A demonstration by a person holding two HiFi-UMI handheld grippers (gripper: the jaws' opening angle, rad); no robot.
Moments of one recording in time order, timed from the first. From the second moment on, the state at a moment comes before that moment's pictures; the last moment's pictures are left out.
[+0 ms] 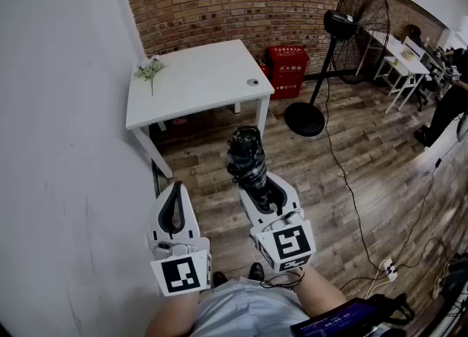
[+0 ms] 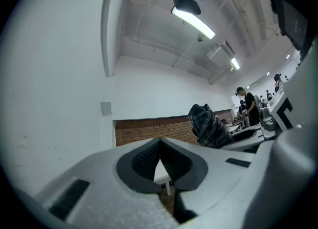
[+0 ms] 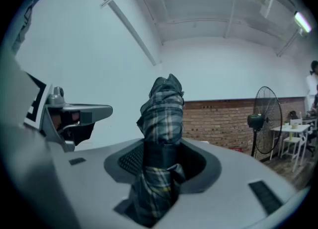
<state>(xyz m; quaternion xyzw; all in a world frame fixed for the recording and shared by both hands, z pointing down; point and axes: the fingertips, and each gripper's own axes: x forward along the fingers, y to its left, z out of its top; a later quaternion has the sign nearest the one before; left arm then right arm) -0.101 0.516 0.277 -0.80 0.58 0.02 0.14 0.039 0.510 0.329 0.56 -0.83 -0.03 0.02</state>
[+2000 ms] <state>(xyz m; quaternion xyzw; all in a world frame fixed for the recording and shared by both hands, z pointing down) -0.150 0.222 0.306 -0.80 0.60 0.01 0.09 0.013 0.219 0.347 0.56 -0.83 0.00 0.02</state>
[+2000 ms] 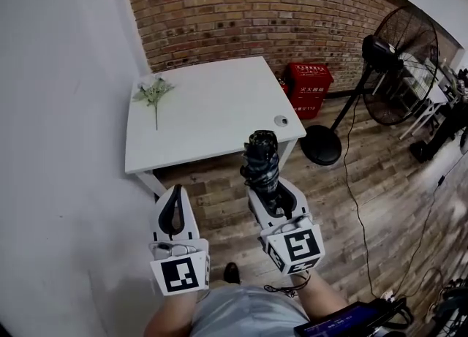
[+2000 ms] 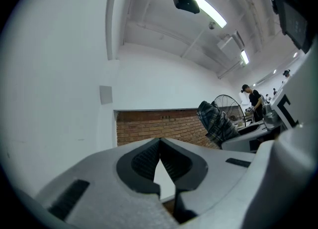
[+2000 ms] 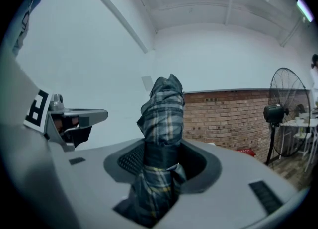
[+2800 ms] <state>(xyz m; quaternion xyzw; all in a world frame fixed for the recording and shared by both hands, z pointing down) -0.139 0.113 0.327 -0.83 0.55 0.01 0.10 0.021 0.130 0.350 0.59 -0.80 -0.01 0.03</state>
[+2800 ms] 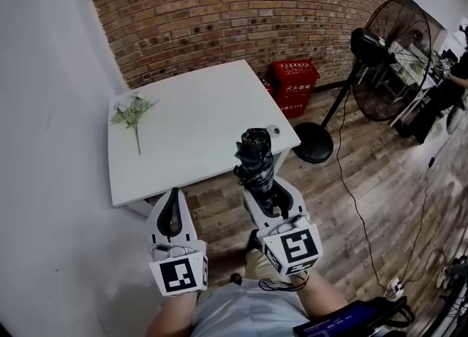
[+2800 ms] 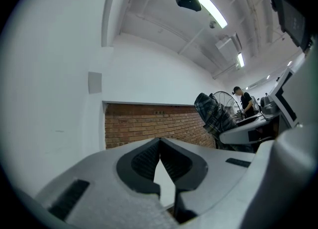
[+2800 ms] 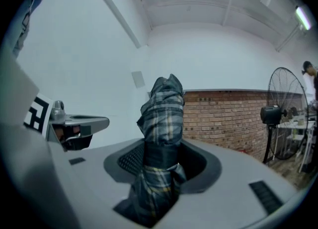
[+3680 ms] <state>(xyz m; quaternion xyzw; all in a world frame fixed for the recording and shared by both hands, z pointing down) -0.050 -0.099 0.347 -0.82 0.57 -0.04 0.09 0.098 -0.093 0.377 0.56 -0.83 0.04 0.04</state>
